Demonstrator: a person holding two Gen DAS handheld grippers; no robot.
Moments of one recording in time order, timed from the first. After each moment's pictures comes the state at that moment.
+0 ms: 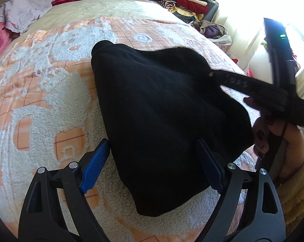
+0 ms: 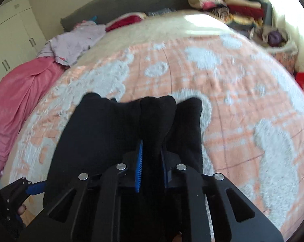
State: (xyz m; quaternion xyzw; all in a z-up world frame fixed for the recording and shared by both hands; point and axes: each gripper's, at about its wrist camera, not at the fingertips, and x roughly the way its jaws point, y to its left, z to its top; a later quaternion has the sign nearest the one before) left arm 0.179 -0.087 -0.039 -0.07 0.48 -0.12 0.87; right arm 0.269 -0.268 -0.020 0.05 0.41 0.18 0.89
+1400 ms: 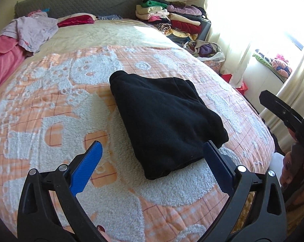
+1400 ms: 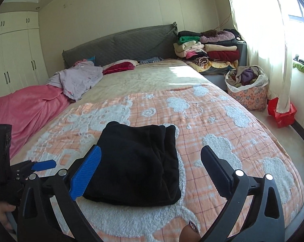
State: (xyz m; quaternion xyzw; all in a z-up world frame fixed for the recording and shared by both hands) left arm 0.118 -0.066 0.017 -0.06 0.40 -0.12 0.91; right arm 0.104 -0.300 0.069 0.05 0.28 0.12 0.95
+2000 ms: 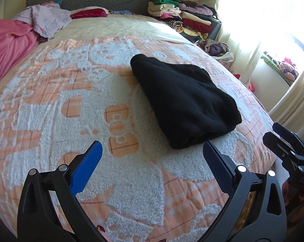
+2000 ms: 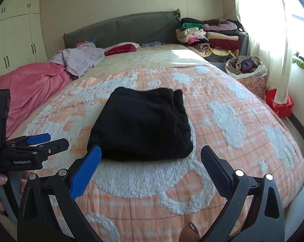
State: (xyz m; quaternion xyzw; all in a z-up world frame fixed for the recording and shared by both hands) left arm 0.082 -0.034 -0.013 -0.08 0.42 -0.09 0.90; right arm 0.051 -0.267 0.015 0.03 0.34 0.13 0.93
